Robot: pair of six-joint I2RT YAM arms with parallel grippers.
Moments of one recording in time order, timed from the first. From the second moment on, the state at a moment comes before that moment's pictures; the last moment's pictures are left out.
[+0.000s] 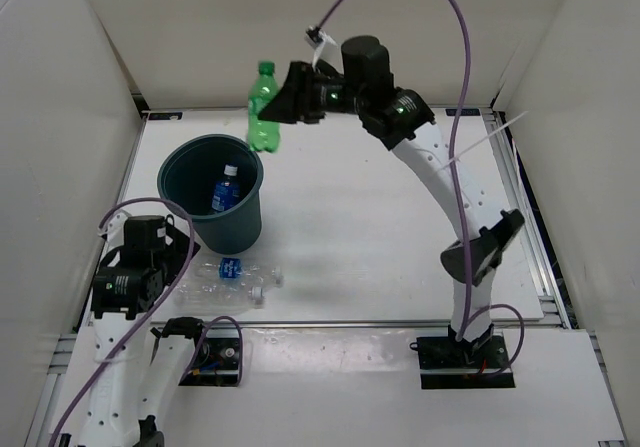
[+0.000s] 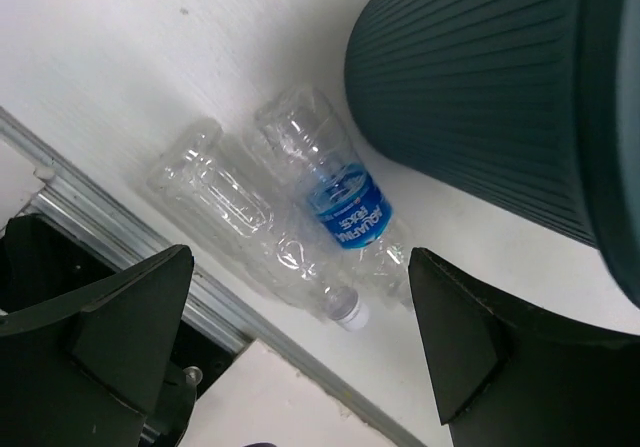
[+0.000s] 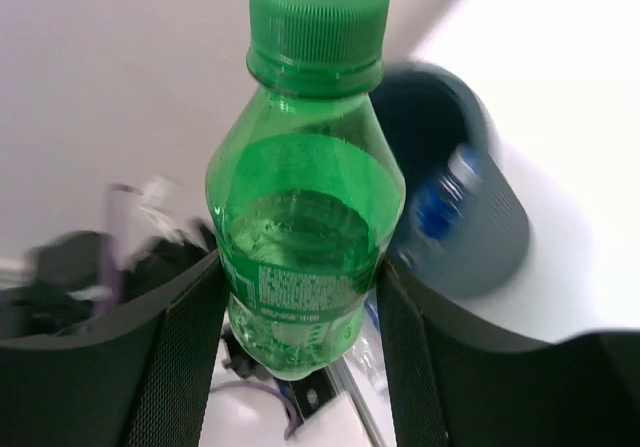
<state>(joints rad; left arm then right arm) -0.04 0.61 0.97 -1.24 -0.30 -0.86 0.70 1.86 2.17 -0.61 -0.55 0.60</state>
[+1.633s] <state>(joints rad) -0.04 0.55 0.45 -1.07 -0.12 -1.45 0.78 1.75 2.13 -0.82 -0.40 0.43</state>
